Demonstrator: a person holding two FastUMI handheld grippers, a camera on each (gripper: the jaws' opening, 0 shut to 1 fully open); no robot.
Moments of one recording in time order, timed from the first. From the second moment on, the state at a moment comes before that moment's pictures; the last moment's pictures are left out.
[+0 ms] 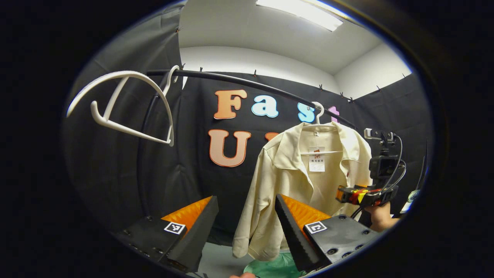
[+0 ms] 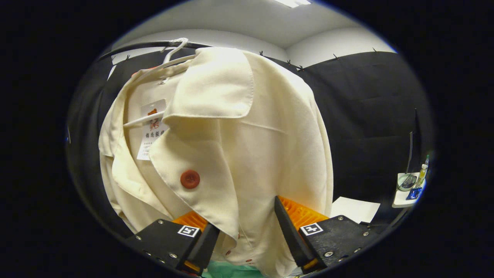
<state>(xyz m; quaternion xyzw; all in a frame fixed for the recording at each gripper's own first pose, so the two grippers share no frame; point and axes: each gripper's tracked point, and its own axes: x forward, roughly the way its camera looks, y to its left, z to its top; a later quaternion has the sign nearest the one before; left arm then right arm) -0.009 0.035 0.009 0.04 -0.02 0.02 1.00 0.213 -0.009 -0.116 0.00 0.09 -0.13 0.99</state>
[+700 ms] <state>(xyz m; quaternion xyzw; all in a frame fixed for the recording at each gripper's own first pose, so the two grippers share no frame) 0.130 -0.135 -0.079 -0.07 0.07 -0.15 0.98 0.148 -0.015 -0.043 -0.01 0.06 -0.02 1.00</state>
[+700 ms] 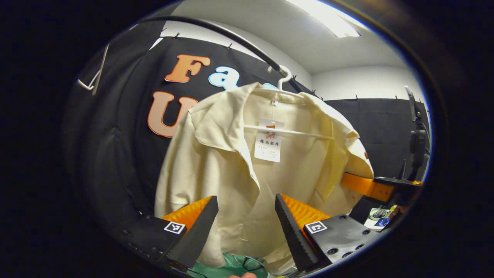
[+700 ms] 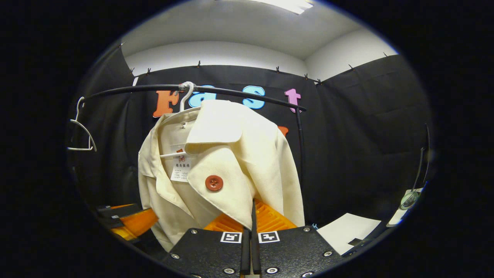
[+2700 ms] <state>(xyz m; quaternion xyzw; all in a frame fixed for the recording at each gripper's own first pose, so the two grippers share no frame) 0.176 0.037 0.030 0.30 -0.09 0.12 0.94 0.234 -0.171 0.131 -0.01 -0.11 -0.13 0.99</state>
